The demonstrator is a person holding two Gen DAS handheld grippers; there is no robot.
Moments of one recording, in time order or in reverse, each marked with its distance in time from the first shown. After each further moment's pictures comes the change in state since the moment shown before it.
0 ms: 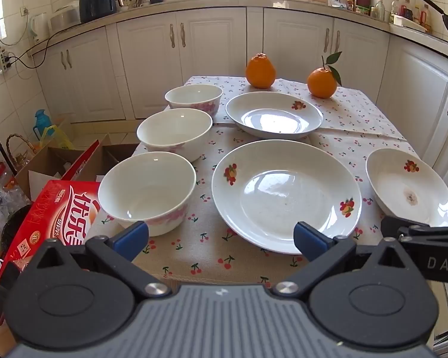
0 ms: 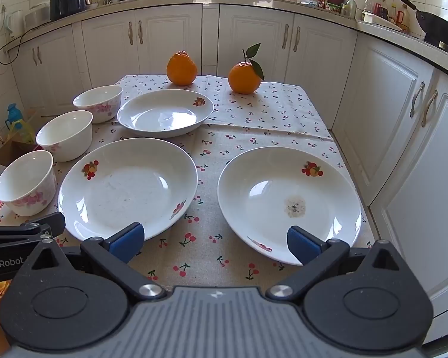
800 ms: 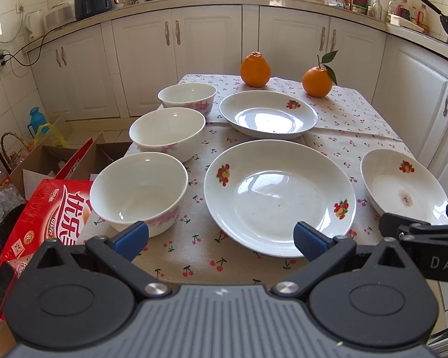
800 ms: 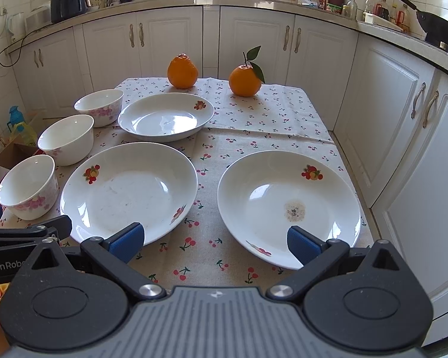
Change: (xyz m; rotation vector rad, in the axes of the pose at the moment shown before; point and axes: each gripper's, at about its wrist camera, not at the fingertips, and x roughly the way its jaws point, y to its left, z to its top) left arm 0.002 0.001 0.001 0.002 -0.013 -0.031; right arm -0.002 -0.002 0.002 0.002 -0.008 0.009
